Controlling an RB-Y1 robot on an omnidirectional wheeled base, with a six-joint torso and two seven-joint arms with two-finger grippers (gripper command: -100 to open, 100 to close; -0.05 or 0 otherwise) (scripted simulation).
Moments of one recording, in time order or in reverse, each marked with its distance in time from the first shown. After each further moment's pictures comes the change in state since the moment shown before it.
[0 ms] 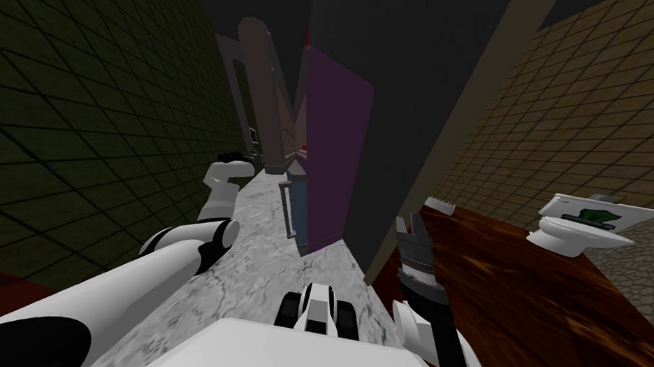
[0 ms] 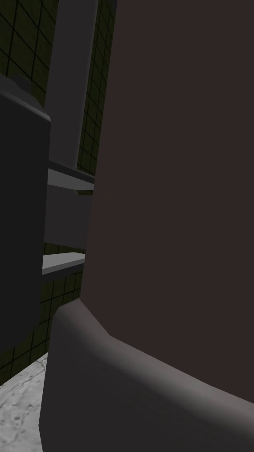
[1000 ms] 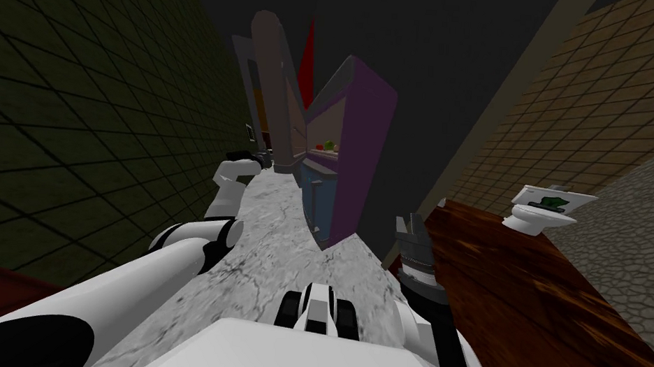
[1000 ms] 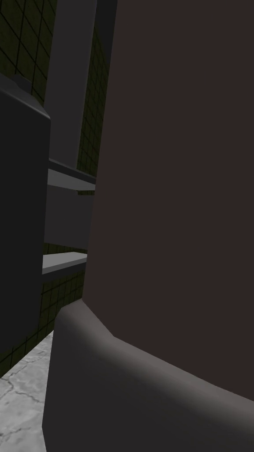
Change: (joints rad) left arm -0.026 -0.021 -0.073 -0.029 0.106 0.016 -0.030; right arm 0.000 0.000 0.000 0.000 0.000 0.000 0.000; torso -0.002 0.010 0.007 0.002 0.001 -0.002
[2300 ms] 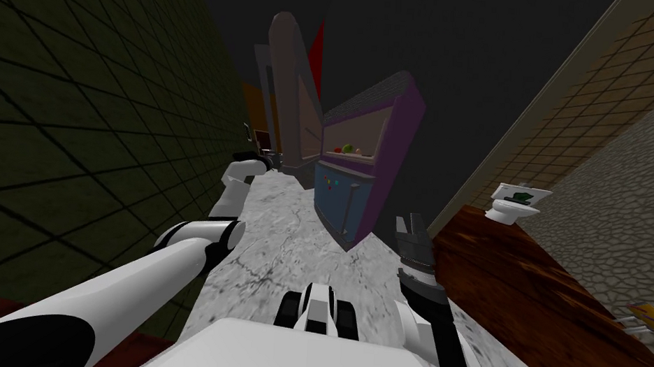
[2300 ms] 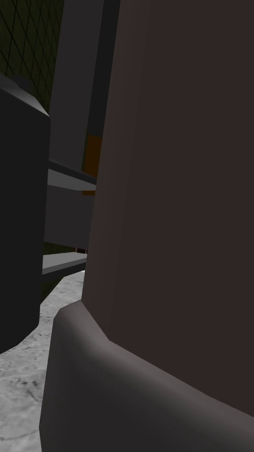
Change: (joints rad) left arm -0.002 -0.010 -0.078 -0.024 0.178 0.016 -0.066; right arm 0.000 0.000 0.000 0.000 0.000 0.000 0.000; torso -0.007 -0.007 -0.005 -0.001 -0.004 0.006
